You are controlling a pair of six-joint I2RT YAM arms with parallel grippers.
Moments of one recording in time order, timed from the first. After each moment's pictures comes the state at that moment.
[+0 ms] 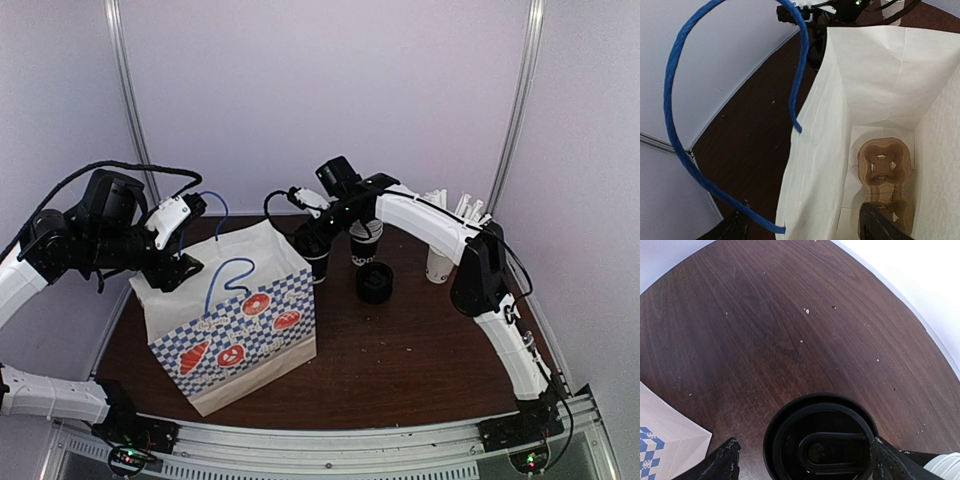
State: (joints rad) left arm -0.71 0.98 1.22 -0.91 -0.17 0.27; right arm 0.72 2.48 2.49 -0.84 -0.15 -0.17
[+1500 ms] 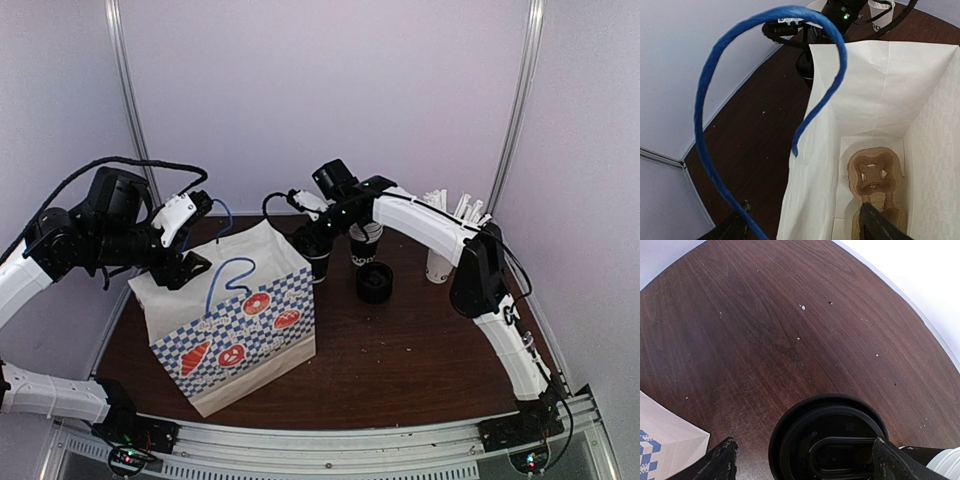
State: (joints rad) left arm -0.71 1.01 1.22 -0.87 -0.11 0.28; right arm 0.73 2.49 2.49 -0.83 -0.11 -0.13
